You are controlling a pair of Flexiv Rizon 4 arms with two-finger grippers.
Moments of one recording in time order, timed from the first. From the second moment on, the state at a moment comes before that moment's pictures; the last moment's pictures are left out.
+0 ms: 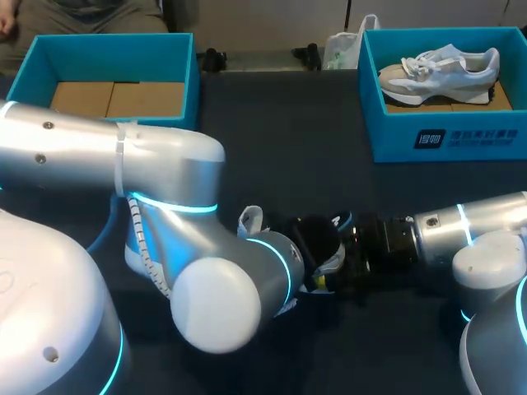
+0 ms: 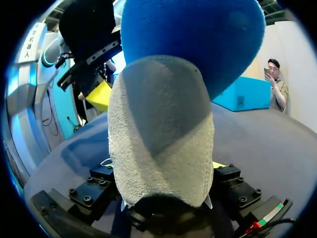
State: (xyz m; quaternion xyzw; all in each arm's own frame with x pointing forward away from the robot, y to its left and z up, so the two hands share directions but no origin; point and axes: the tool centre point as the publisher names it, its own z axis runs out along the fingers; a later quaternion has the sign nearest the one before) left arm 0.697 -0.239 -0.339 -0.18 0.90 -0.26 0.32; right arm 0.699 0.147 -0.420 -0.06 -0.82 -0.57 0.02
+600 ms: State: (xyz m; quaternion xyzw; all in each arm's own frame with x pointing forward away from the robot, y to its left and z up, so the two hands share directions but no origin) left arm 0.710 -0.241 -0.353 -0.18 0.89 -0.25 0.33; right arm 0.699 0.147 -0.421 -0.06 -0.82 -0.57 0.02
